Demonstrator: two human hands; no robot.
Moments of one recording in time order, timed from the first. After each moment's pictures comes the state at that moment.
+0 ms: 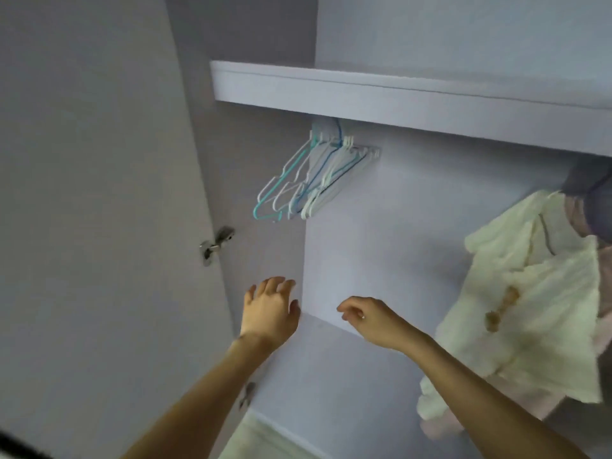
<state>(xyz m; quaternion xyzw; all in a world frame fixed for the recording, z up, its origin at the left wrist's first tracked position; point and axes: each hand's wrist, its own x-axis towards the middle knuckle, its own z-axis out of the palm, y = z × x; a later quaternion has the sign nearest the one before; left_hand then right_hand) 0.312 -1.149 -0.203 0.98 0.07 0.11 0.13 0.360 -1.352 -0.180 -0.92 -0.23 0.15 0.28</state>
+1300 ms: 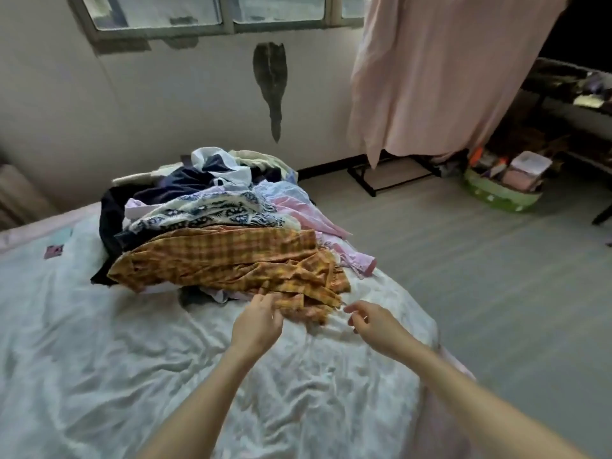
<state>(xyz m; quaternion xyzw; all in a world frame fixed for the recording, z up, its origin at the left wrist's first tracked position) -0.618 -1.180 -0.332 0.27 0.93 0.23 0.13 -0.479 -0.996 -0.303 -0.26 -0.88 0.39 -0.06</state>
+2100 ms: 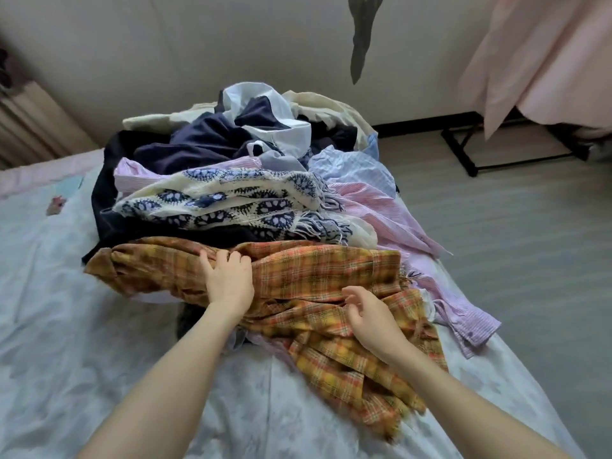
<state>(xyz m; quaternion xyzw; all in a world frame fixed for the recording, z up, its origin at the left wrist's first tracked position) -0.928 -1.137 -0.479 0.14 0.98 -0.12 0.05 -0.795 -0.934 -0.484 -0.17 -0.88 0.43 -0.09</state>
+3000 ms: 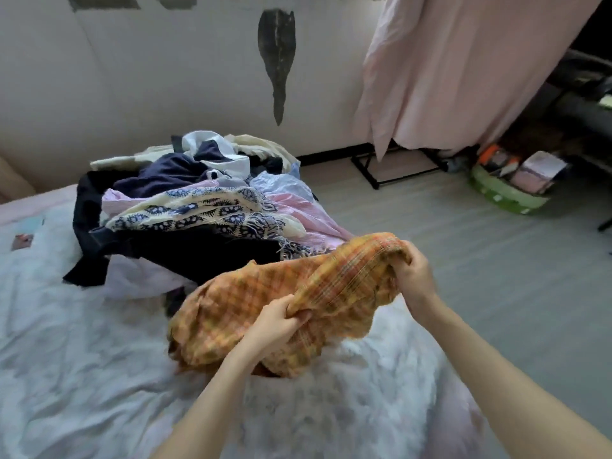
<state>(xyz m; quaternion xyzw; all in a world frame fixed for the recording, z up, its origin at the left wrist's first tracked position) -0.685 -1.131 -0.325 0.27 0.84 0.38 0.30 -0.594 -0.925 -0.261 -0.31 -0.70 0.60 0.22</state>
